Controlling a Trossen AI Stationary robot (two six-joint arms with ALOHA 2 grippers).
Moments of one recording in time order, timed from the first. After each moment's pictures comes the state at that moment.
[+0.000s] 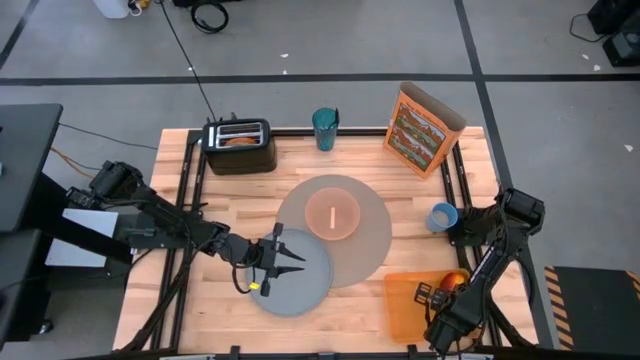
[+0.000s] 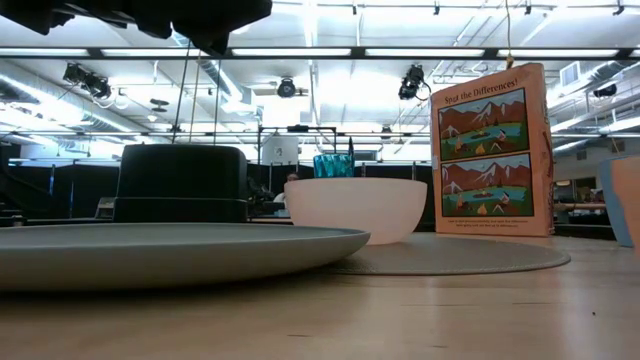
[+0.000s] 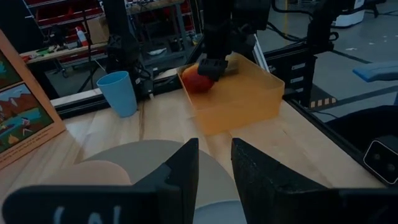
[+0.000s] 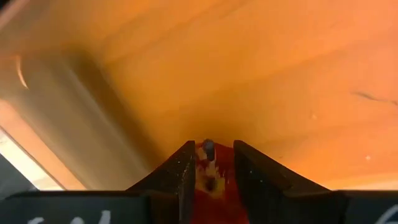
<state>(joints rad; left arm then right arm) -0.47 1.41 0.58 0.67 -0.33 0.12 1.03 1.80 1.13 -1.09 -0.23 -0.12</state>
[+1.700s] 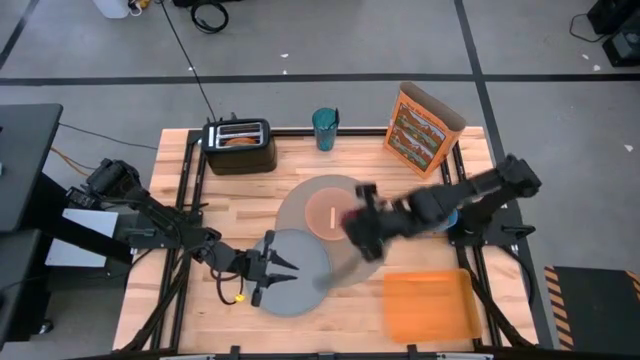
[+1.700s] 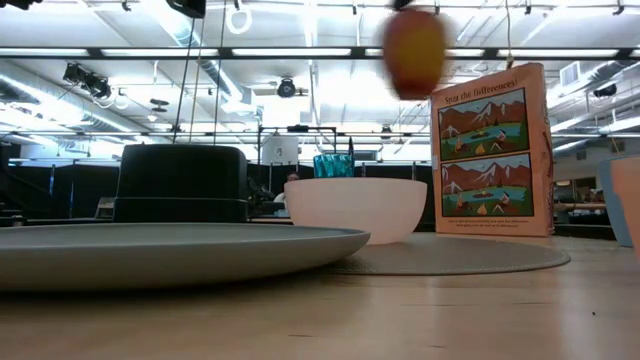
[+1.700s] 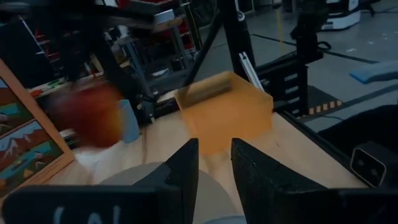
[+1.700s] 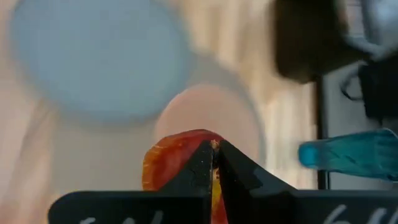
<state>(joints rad) -0.58 1.37 0.58 0.70 -0.43 0.22 0.35 1.60 1.59 -1.00 0.48 -0.01</state>
